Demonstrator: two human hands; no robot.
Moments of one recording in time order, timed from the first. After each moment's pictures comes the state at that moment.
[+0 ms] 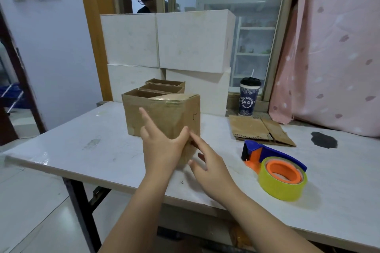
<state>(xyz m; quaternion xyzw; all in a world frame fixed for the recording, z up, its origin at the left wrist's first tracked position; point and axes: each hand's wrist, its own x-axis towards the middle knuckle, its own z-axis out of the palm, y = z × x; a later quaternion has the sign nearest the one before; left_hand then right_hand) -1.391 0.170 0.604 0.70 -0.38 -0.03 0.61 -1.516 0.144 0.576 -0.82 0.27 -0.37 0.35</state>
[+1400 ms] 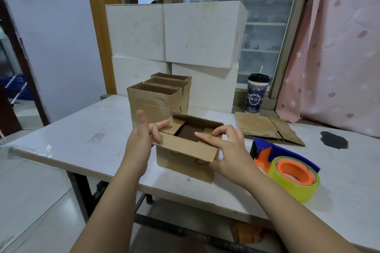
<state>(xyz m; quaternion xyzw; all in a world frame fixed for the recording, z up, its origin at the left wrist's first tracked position) -1.335 0.192 0.607 0.58 -0.40 -0.25 0.67 -1.531 0.106 0.587 -0.90 0.29 -0.31 0.11</state>
